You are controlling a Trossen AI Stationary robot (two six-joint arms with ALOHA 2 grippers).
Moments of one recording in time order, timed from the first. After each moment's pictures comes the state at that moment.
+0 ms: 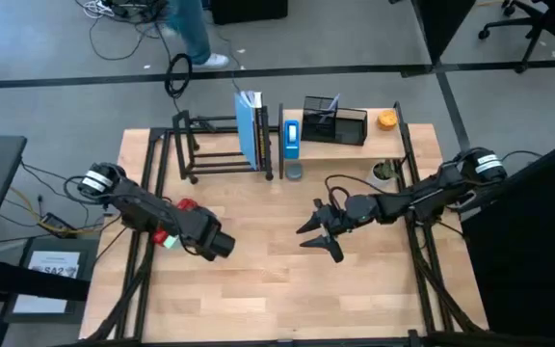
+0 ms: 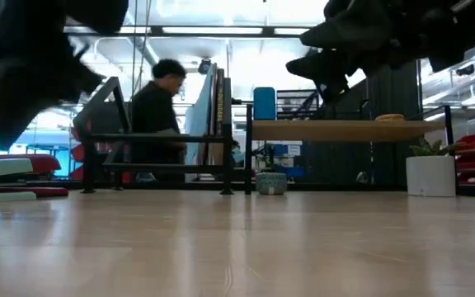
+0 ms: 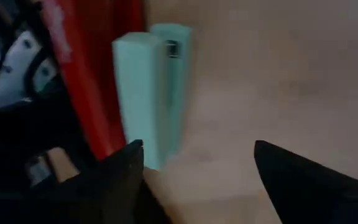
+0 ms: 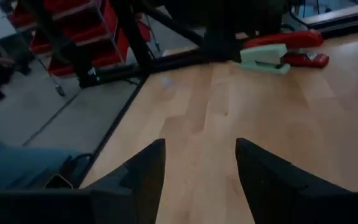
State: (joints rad) left arm -0.36 1.59 1.00 -1.35 -0.01 -1.40; right arm 0.21 1.42 0.53 0.69 -0.08 0.29
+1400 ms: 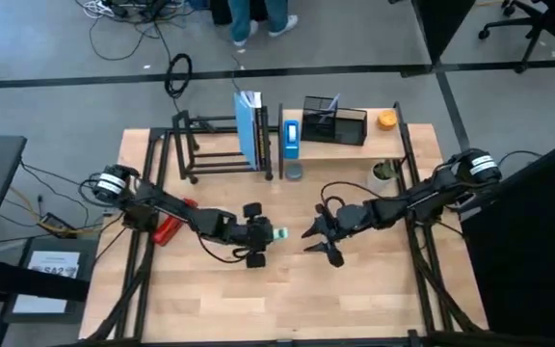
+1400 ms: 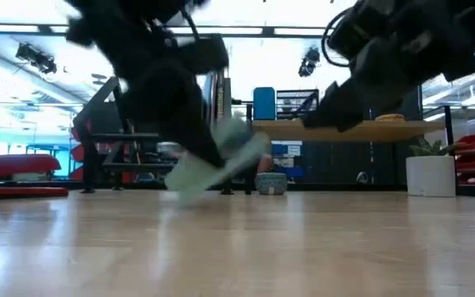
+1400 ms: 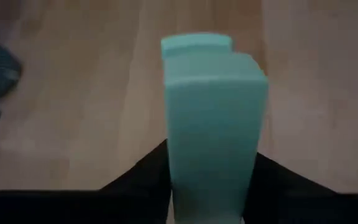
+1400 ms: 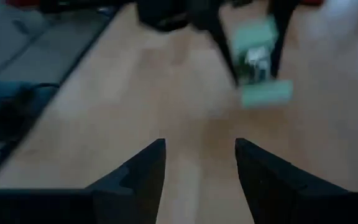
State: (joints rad) left arm -0.25 1.75 0.95 -0.10 -0.30 -0.16; right arm 0.25 1.50 0.53 0.49 0.04 0.18
